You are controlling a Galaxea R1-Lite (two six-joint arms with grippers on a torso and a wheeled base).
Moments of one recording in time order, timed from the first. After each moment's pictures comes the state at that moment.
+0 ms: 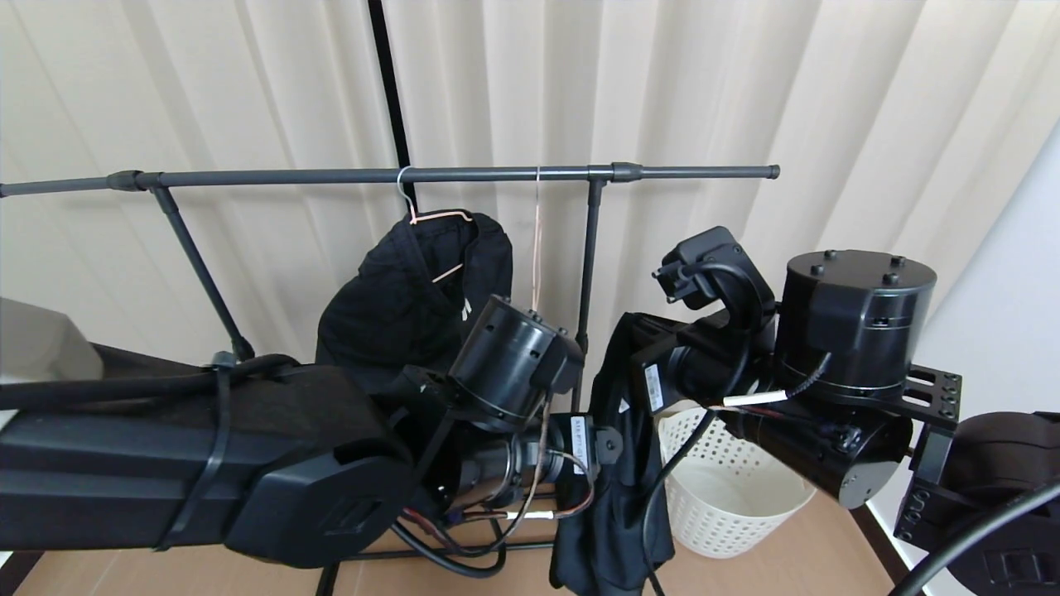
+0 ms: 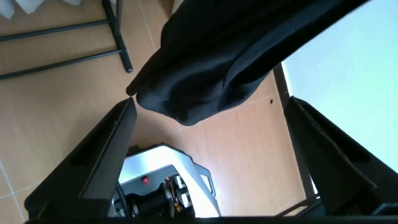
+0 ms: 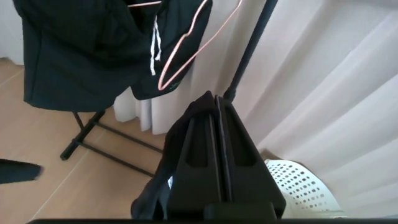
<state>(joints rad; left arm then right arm) -0.87 1.90 -1.14 -0.05 0.16 -0.60 0.77 1.73 -0.82 -0.70 -0.38 -0.09</state>
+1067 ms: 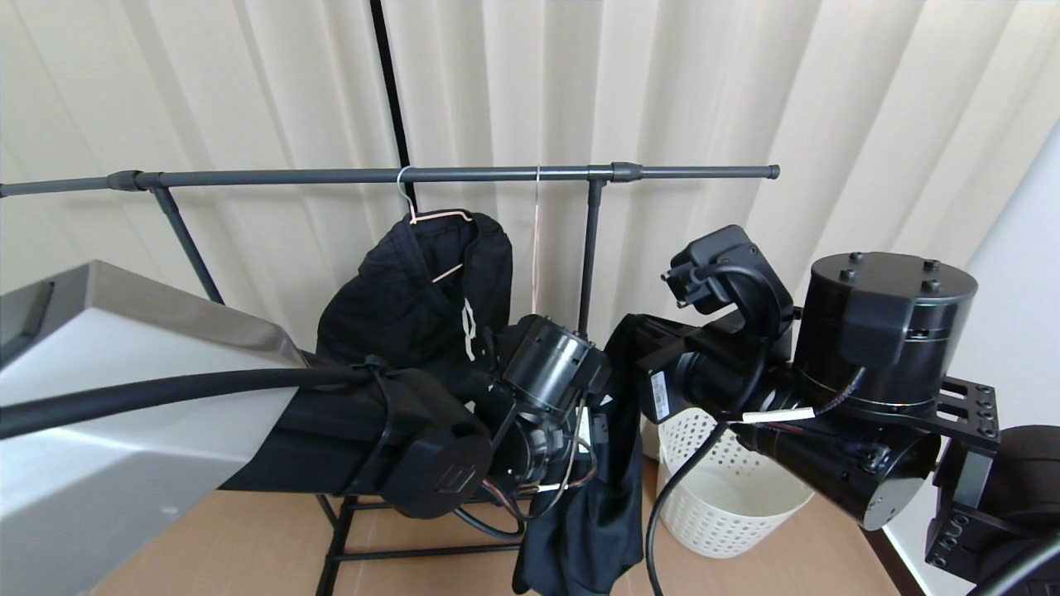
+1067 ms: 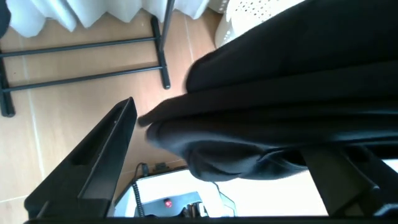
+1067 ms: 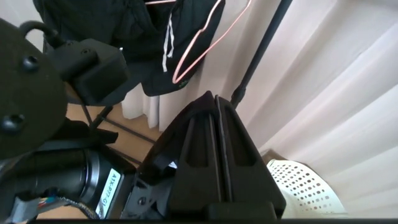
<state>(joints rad) -0.83 2.09 -1.26 -0.06 0.34 -0.59 0.80 1.69 -0.80 -0.70 -0.41 -0.09</state>
